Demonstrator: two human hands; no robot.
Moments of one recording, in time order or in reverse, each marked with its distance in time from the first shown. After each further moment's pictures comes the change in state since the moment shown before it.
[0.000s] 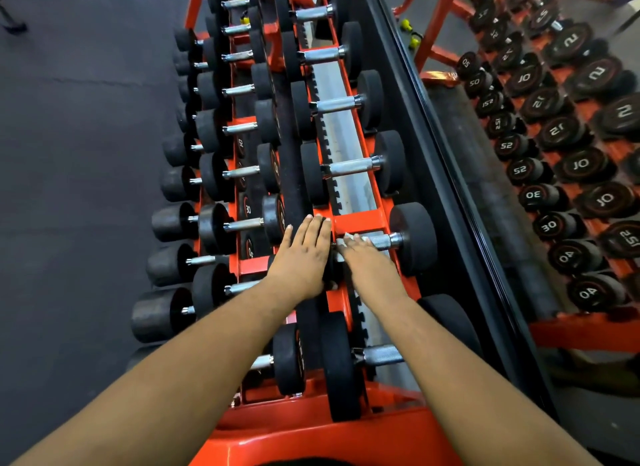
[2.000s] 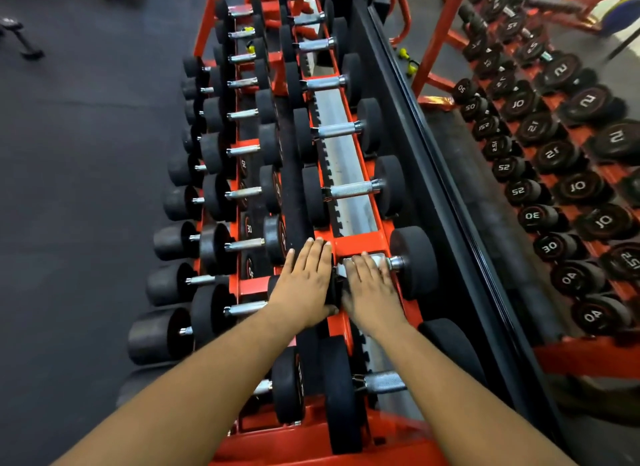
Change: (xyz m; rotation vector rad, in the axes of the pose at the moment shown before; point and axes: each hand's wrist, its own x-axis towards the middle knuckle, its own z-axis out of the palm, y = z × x) left_hand -0.005 0.005 0.004 -0.032 0.066 -0.023; right_hand -0.007 0.010 0.029 -0.191 0.095 0.062
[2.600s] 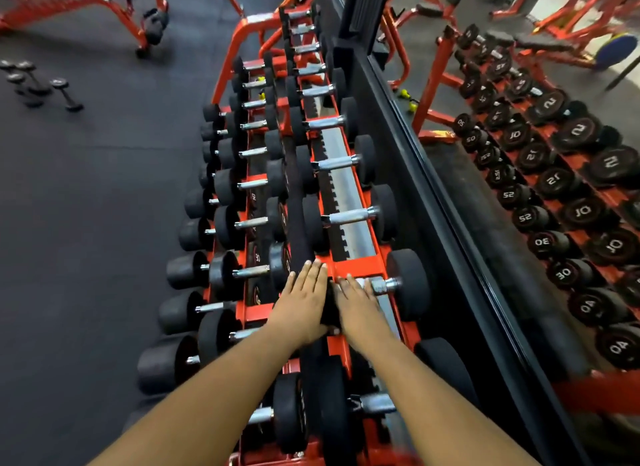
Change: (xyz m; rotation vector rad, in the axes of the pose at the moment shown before) left_hand -0.003 0.001 -0.003 -0.019 -0.012 0.000; right_hand 0.009 -0.011 -0.024 0.146 -0.148 -0.078
